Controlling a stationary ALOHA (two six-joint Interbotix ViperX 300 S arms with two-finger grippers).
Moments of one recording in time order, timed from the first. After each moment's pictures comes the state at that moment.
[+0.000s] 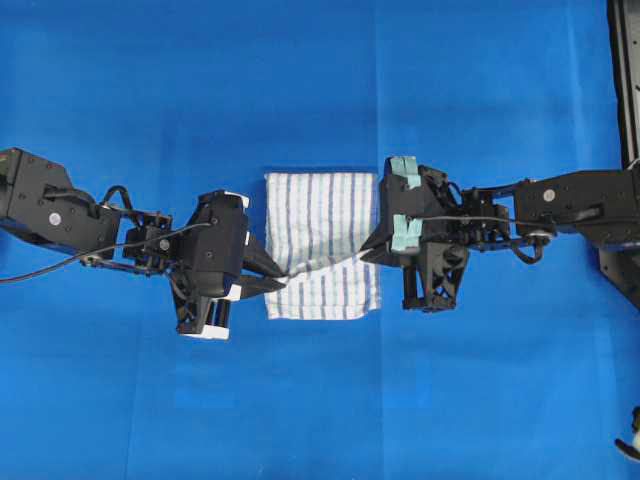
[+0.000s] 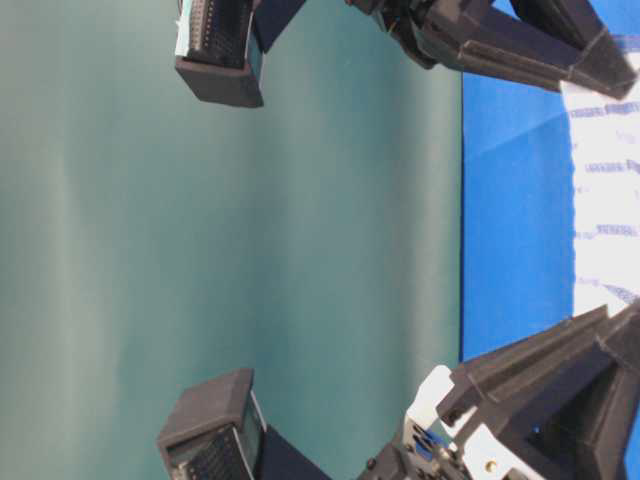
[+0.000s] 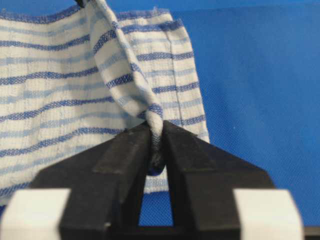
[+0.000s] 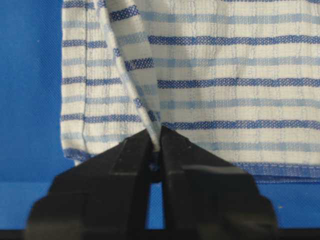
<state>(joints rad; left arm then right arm) -0.15 0.10 0.76 -0.06 -0.24 0.00 0.07 -0.06 0.82 0.11 0.04 0.18</state>
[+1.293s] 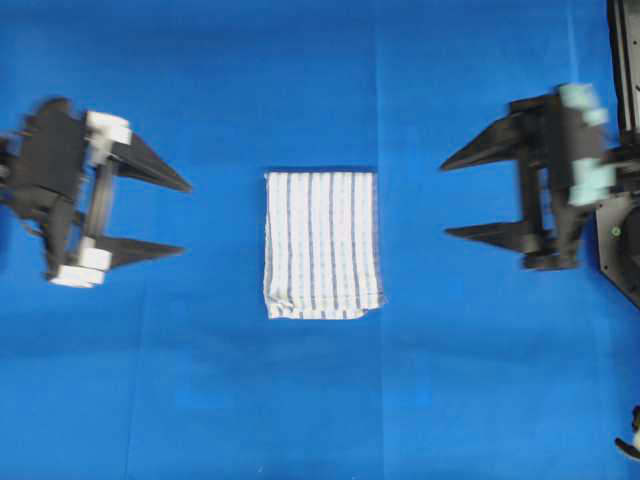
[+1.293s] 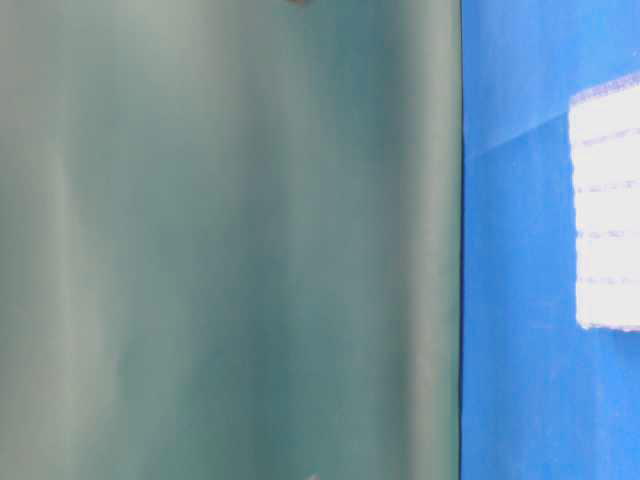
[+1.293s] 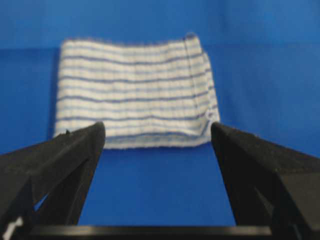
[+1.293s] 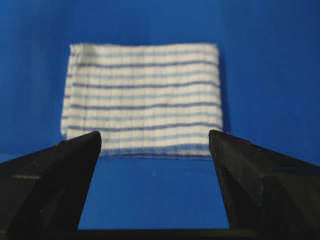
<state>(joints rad) -0.06 -0.59 1.00 -0.05 0.04 0.02 0.01 -0.71 0.94 -0.04 0.30 0.17</state>
